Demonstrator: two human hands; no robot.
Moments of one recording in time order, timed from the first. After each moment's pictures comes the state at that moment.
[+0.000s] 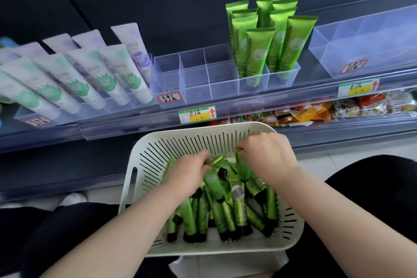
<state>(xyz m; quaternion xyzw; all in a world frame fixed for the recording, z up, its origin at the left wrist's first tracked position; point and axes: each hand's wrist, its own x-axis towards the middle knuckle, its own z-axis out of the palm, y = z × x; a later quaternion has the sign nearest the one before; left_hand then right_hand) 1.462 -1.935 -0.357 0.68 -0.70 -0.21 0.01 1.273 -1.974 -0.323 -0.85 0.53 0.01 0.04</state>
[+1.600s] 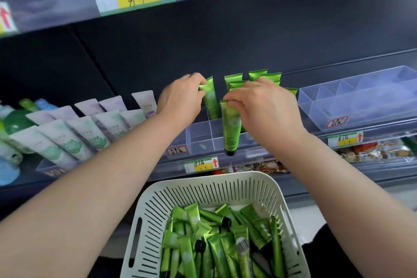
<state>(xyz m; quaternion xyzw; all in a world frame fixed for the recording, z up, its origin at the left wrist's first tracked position) 1.460 -2.087 -0.170 0.66 -0.72 0.07 0.19 1.280 -2.047 -0.177 -0.80 0.49 -0.34 -0.11</state>
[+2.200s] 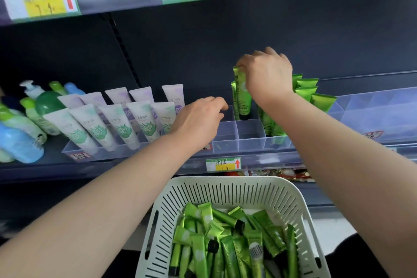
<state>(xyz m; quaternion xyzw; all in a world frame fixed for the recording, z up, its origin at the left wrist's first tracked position) 1.495 -2.043 -0.191 0.63 -0.76 0.04 0.16 1.344 -2.141 -0.167 -0.78 0.51 -0.33 -0.19</state>
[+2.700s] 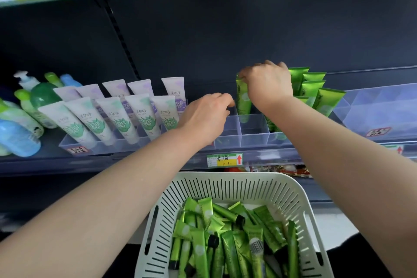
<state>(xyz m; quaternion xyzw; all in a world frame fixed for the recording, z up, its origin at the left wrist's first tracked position) 1.490 -2.052 -0.199 0.62 -0.77 0.03 0.15 1.347 -2.144 -0.194 -0.81 0.53 -0.20 -0.14</state>
